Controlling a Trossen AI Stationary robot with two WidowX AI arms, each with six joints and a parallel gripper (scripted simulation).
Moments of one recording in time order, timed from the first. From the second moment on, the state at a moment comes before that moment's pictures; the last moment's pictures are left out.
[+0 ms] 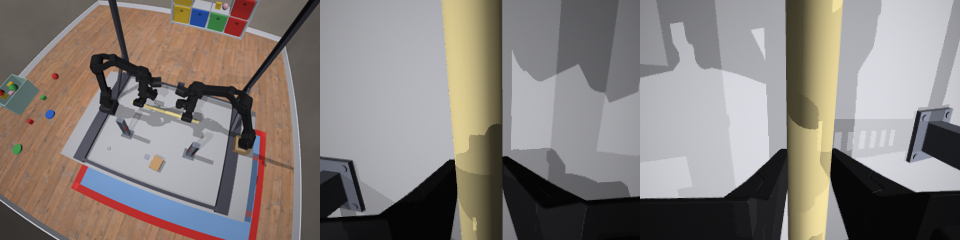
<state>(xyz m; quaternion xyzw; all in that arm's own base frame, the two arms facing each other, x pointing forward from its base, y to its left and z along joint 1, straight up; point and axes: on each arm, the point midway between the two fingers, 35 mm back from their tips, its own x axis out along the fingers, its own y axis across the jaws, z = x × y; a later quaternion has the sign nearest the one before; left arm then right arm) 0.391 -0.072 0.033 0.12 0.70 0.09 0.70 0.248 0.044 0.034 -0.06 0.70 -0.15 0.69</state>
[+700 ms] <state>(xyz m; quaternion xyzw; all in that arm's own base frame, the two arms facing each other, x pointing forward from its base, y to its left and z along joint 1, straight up) 0.391 -0.069 0.035 0.05 0.71 0.02 0.70 0.248 0.040 0.037 0.01 0.71 -0.08 0.70</state>
